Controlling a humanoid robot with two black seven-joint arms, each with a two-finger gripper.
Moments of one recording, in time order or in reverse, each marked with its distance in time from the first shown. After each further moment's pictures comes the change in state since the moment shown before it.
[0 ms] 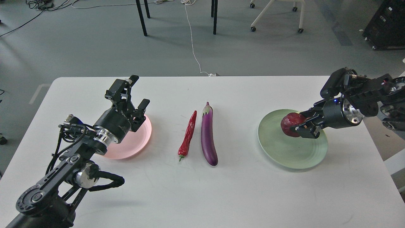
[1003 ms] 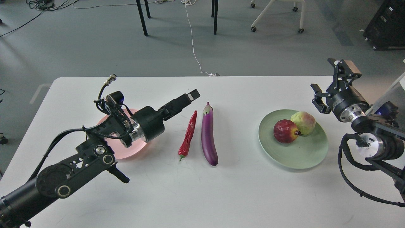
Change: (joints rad) left arm -0.298 0.103 0.397 -0.039 0.598 -0.018 0.022; right arm -1.015 -0.175 1.546 -0.025 1.340 0.076 0.000
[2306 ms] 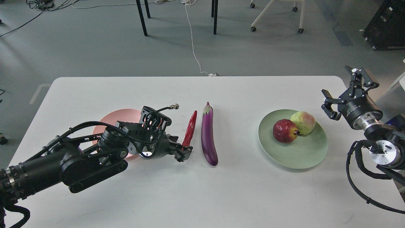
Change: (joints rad) left arm -0.269 -0.001 0.377 0.137 0.447 -0.390 0.266; right arm -0.086 -0.034 0.063 -0.029 0.066 0.124 0.000
